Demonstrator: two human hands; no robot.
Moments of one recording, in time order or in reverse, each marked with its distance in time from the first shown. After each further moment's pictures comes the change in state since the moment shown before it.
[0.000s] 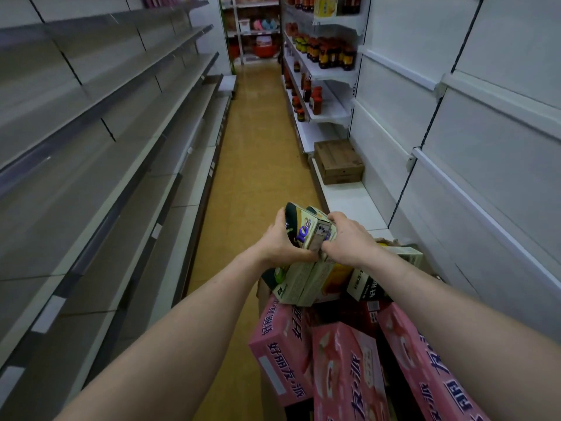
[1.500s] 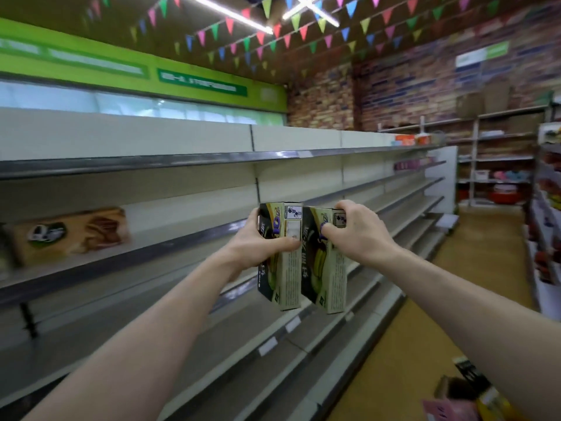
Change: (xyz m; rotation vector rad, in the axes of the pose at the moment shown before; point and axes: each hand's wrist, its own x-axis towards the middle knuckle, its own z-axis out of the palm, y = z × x) left_hand -0.548 0.085 -0.142 -0.174 1.025 -0.023; right_hand -0.344 -0.261 -0.114 0.254 0.138 -1.092
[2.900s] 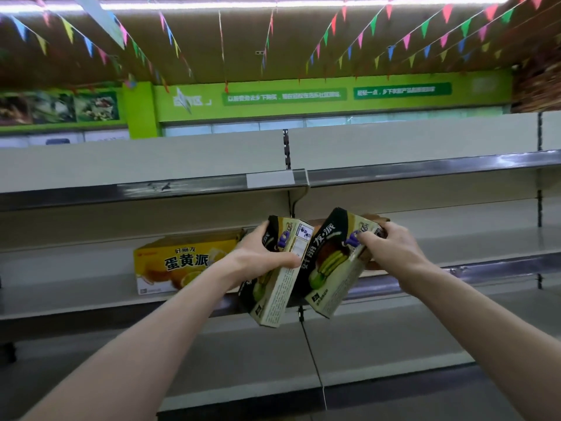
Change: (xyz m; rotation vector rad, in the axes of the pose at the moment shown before) left_hand -0.174 -0.152 -0.425 0.395 0.550 -0.380; right_hand 0.026 -0.369 0.302 0.865 -0.443 -0.090
